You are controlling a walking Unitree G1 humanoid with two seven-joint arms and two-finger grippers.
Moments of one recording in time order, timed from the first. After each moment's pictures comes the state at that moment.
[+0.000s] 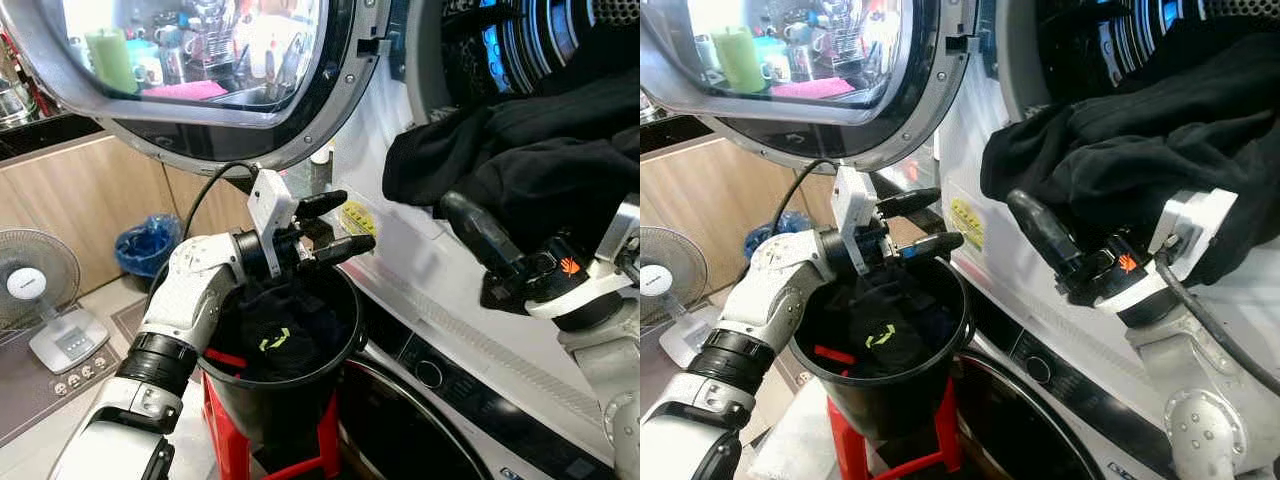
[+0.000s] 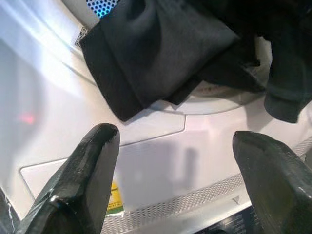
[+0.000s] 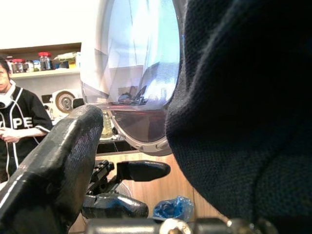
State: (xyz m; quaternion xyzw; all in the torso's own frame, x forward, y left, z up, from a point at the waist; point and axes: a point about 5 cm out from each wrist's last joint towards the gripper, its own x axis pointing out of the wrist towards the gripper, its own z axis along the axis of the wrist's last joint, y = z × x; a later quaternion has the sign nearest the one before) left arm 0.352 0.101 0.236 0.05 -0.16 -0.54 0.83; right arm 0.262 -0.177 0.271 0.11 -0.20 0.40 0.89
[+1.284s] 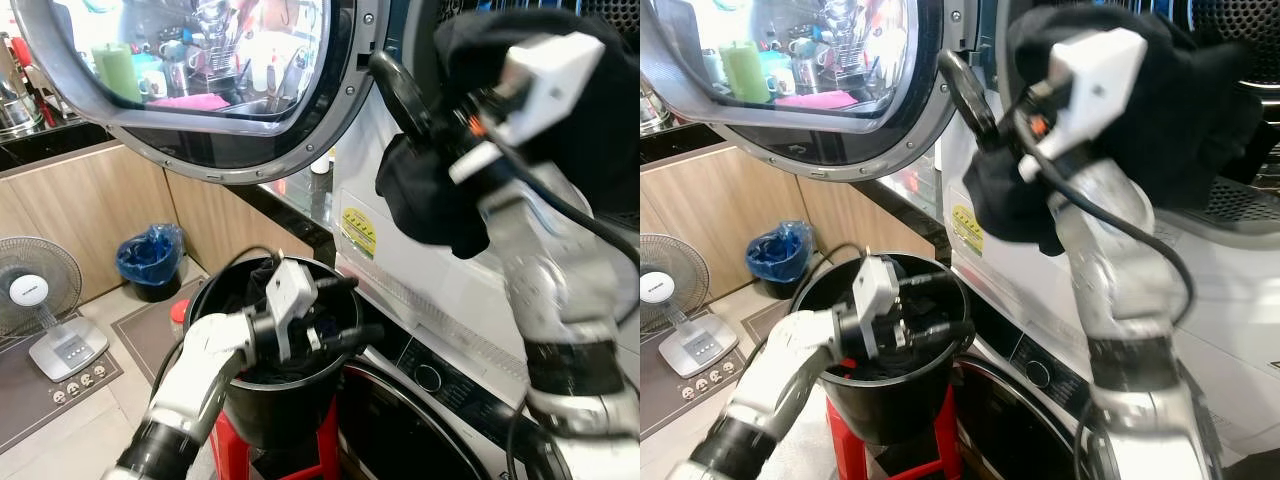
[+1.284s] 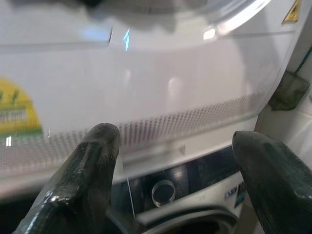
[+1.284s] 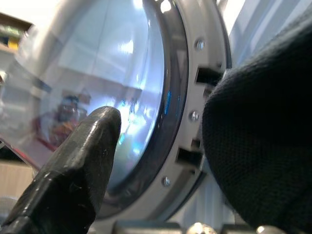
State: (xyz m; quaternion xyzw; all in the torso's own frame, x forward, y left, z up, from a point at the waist) left arm 0.295 0.086 0.151 0.03 -0.07 -0.54 0.84; right arm 0.348 -0.108 0.352 -0.07 -0.30 0.25 0.92
